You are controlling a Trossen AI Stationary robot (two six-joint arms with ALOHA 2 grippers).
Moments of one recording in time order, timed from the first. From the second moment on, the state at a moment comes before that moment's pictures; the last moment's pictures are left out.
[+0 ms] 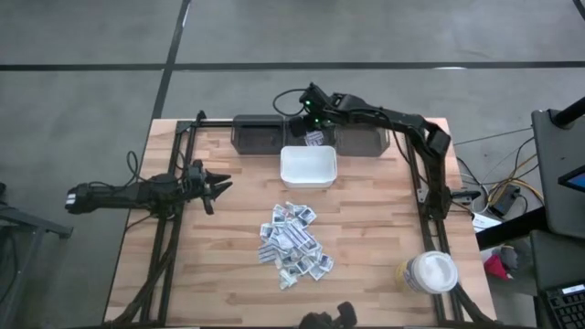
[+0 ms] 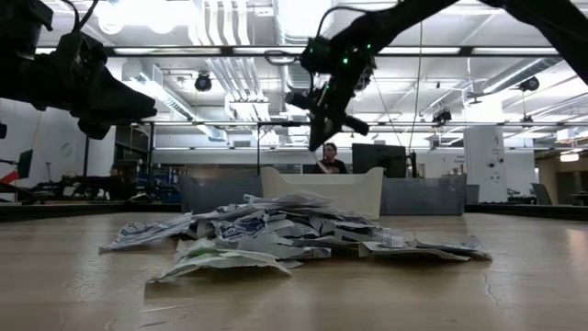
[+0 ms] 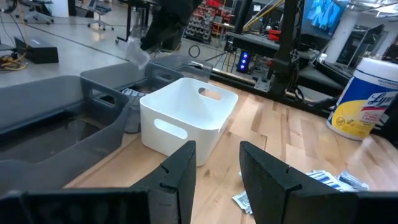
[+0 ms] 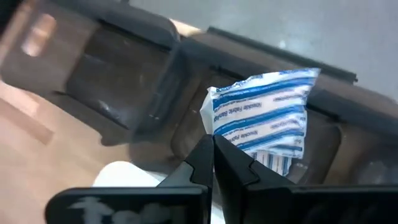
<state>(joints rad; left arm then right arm) 0.00 0.13 0.06 -0.10 -0.34 -0.27 -0.53 2.01 1.74 -0.71 0.10 0.63</state>
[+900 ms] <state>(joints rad) 0.00 0.15 0.06 -0.10 -0.36 -0.27 -0.59 2.14 1.74 -0.65 -0.03 0.52</state>
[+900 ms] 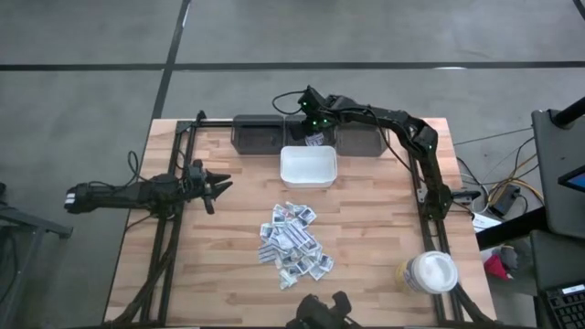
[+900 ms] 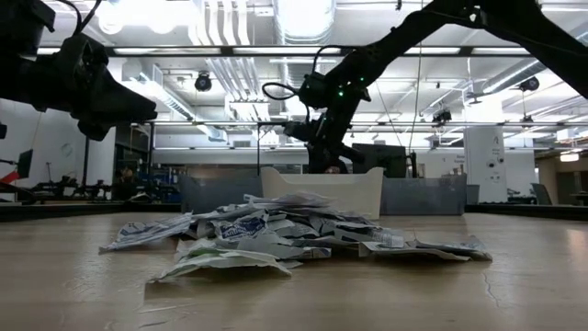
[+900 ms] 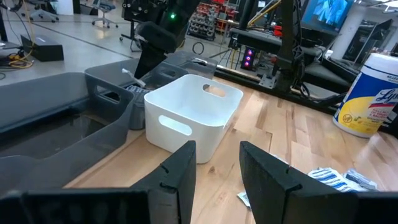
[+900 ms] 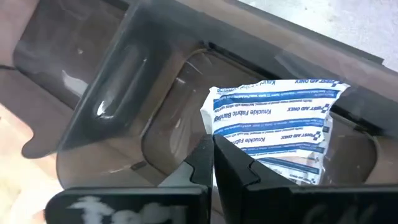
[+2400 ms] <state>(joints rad) 0.00 0.15 0.06 -0.09 -0.35 -0.27 0.06 1.96 1.75 -0.86 -0.15 -0.15</state>
